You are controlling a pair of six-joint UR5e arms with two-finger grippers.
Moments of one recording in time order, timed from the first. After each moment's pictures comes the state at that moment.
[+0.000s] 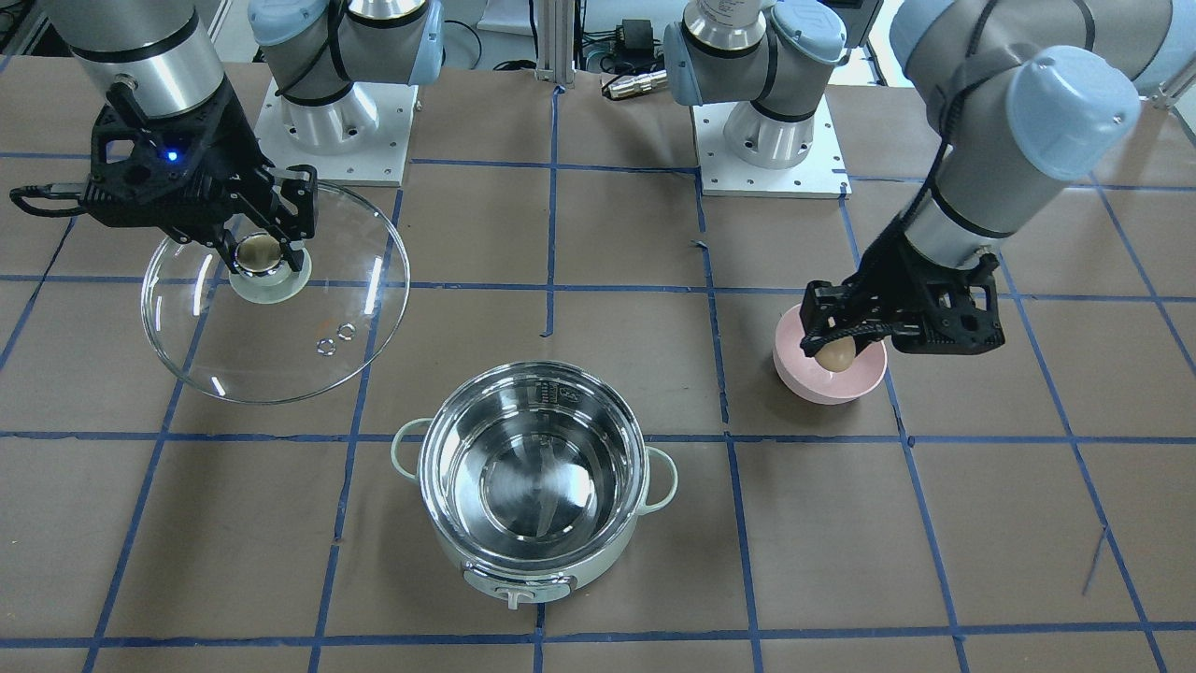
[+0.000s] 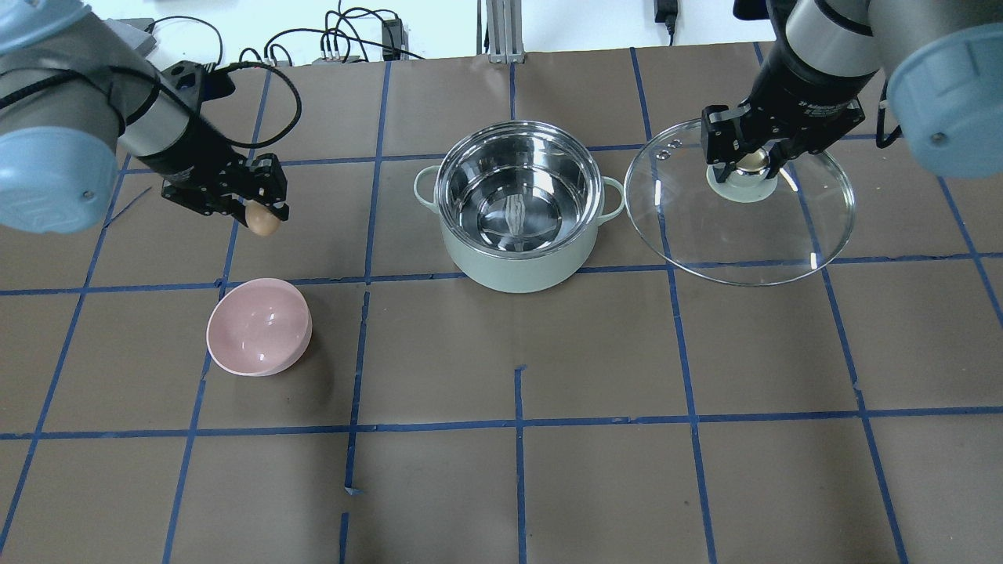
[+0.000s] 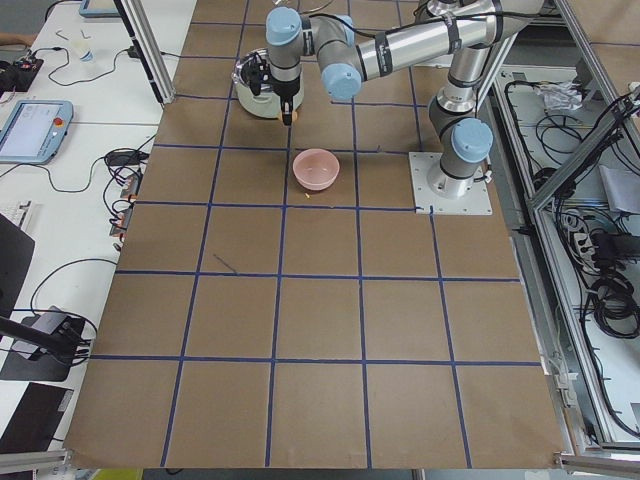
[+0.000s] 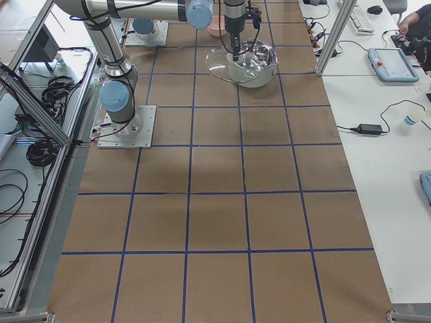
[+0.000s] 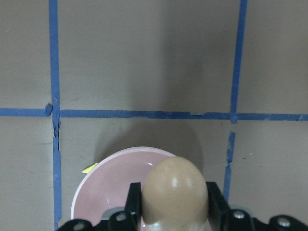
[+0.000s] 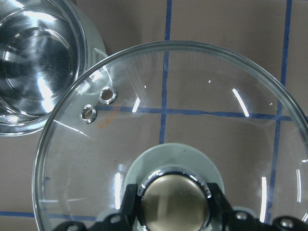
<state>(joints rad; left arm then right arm) -1.44 -1.67 -1.70 -1.33 1.43 0.04 1.55 -1.59 1.63 -1.69 -1.55 -0.09</state>
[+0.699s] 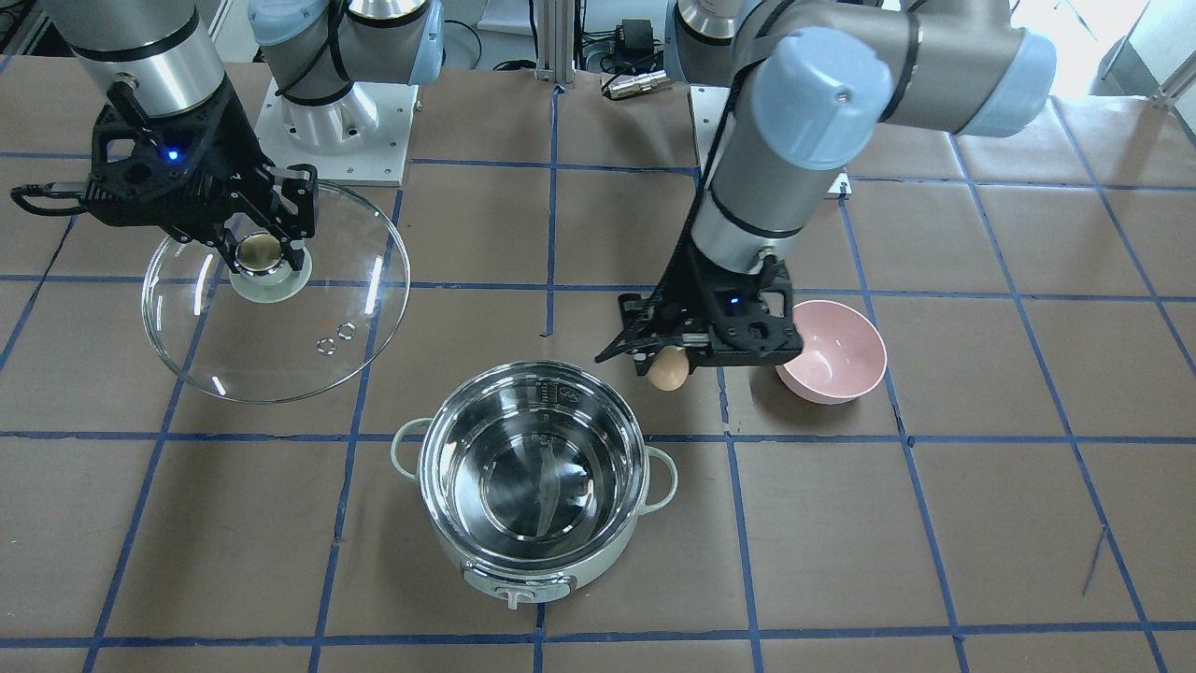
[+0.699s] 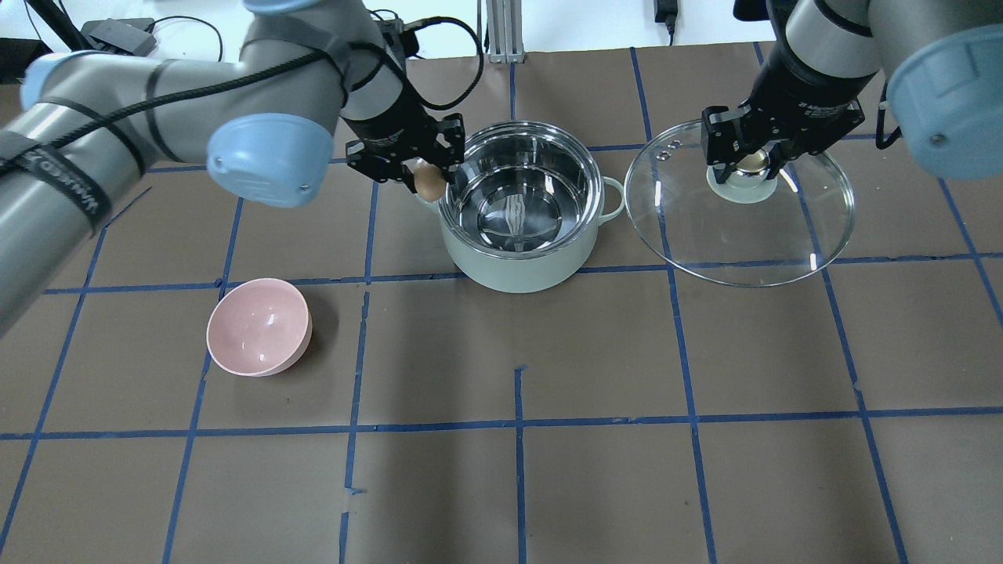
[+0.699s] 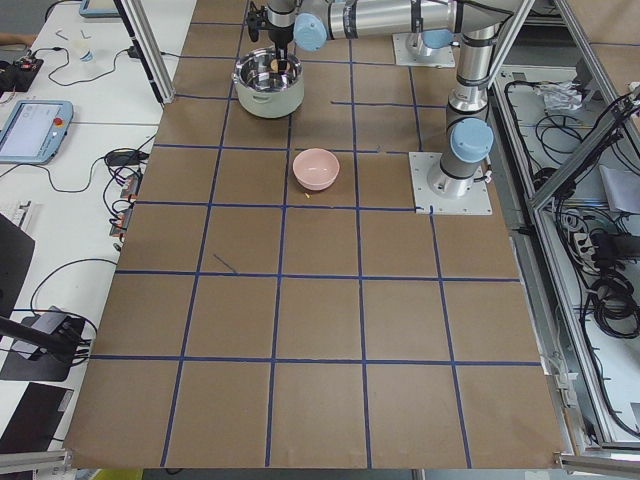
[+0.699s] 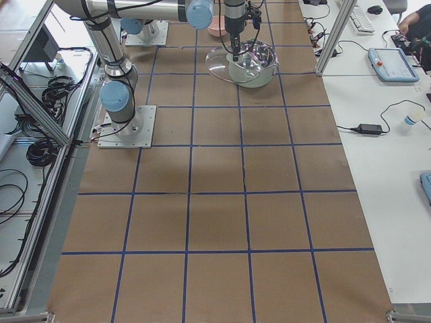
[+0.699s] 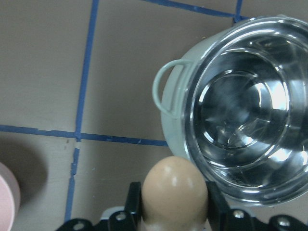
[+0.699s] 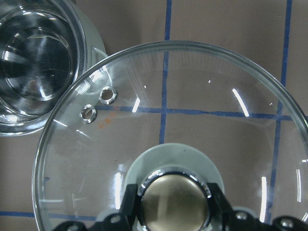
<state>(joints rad) -1.78 -1.85 -1.57 -1.15 1.43 -0.31 1.54 -1.59 1.63 -1.69 -1.55 -0.09</state>
